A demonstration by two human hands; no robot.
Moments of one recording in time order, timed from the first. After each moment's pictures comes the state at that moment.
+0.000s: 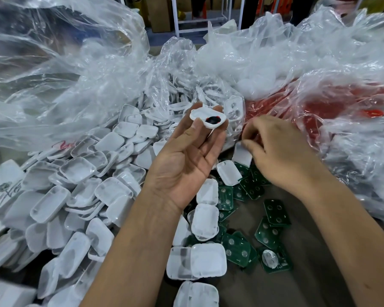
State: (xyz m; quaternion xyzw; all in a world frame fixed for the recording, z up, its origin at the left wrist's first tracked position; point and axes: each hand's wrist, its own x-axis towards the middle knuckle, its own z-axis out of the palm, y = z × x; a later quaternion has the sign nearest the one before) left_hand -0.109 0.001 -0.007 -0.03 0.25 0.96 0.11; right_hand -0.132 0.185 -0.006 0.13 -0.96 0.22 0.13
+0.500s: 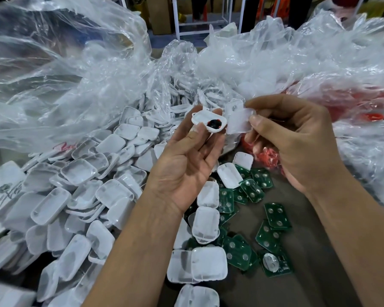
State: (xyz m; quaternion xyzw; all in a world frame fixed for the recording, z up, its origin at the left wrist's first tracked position) left_hand -0.110 0.000 -0.009 -0.03 0.28 0.96 0.09; right_hand -0.127 0.185 0.003 0.19 -0.64 0.73 0.12
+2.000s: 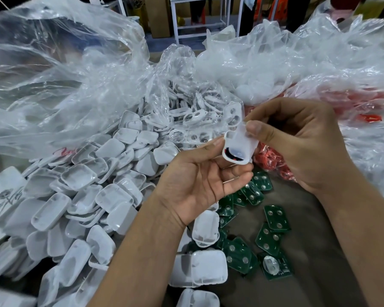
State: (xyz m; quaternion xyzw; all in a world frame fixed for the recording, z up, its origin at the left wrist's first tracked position) left_hand -0.101 0.004 -0.007 0.00 0.36 0.89 0.27; right_hand -0.120 0.190 0.019 0.25 -0.70 0.66 0.14
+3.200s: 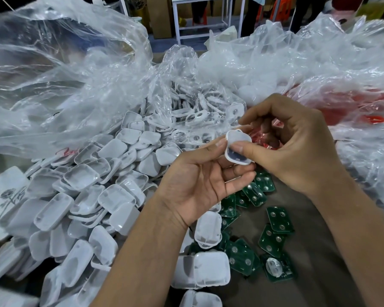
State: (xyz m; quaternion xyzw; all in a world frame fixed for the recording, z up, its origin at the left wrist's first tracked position) left_hand -0.102 0.002 -0.011 0.03 0.35 0.90 0.27; right_hand -0.122 0.188 0.013 0.26 -0.81 0.48 0.21
